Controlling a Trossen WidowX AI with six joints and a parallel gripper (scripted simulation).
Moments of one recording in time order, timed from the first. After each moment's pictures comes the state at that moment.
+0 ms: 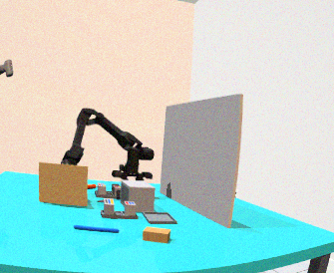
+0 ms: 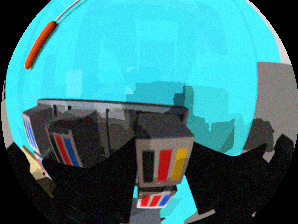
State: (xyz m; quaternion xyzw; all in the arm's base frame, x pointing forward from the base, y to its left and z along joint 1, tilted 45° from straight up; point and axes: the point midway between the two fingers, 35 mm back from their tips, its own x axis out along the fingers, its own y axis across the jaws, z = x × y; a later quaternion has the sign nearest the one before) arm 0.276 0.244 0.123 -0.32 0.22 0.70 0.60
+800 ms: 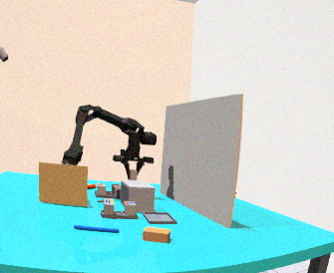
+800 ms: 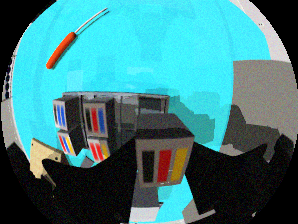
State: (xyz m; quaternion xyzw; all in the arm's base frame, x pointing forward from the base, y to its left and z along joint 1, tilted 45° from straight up) arm 0.283 0.192 0.173 -0.32 0.22 0.70 0.60
